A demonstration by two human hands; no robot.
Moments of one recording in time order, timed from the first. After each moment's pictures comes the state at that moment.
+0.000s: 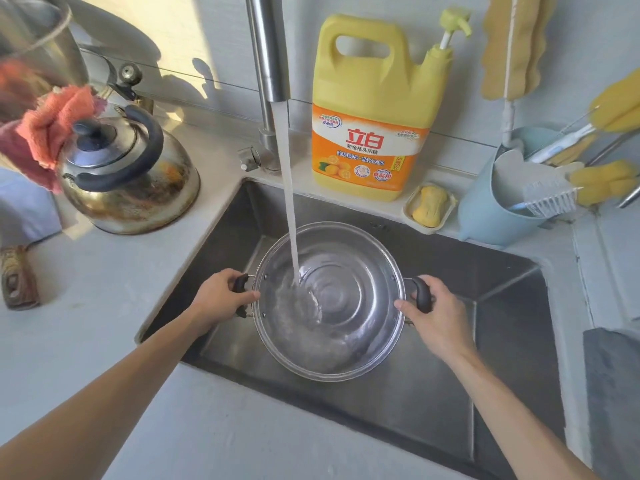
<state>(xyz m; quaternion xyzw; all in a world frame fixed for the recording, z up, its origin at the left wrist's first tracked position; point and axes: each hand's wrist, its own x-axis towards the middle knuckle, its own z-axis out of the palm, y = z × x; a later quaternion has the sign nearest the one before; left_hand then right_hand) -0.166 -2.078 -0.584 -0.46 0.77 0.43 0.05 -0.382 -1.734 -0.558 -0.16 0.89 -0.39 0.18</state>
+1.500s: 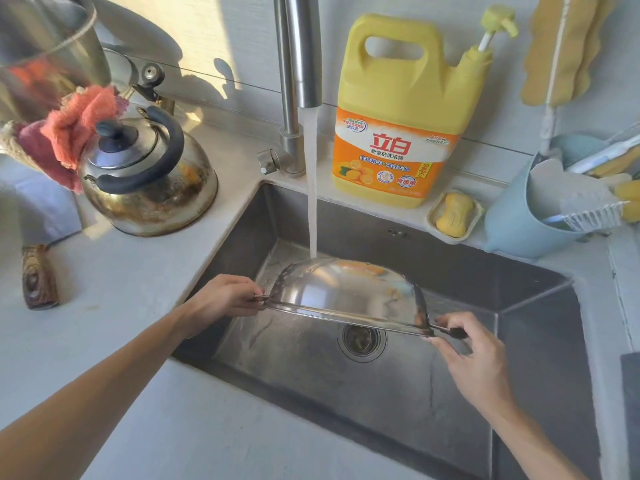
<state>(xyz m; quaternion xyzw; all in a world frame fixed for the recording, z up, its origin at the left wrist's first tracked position) -0.145 -2.099 -0.559 -0.38 0.68 0.62 0.07 -0.360 -1.703 -0.563 -0.30 0.86 -0.41 0.05</state>
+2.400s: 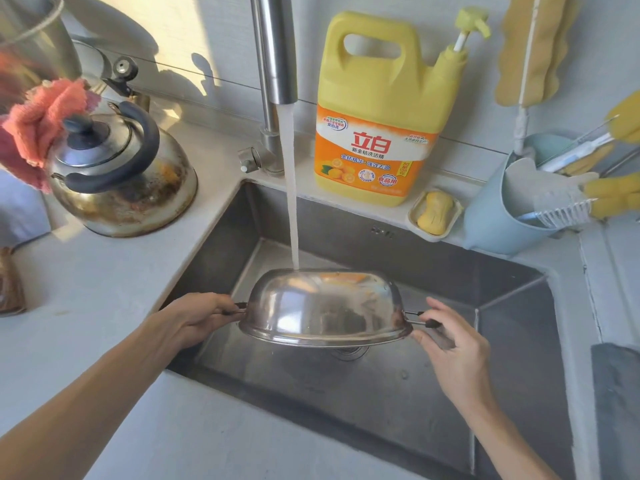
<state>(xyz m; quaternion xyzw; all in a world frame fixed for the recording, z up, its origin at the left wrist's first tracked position) -0.149 -2.087 -0.580 -0.56 0.41 0.72 0.01 -0.351 -1.706 -0.555 -0.25 0.86 -0.45 0.04</state>
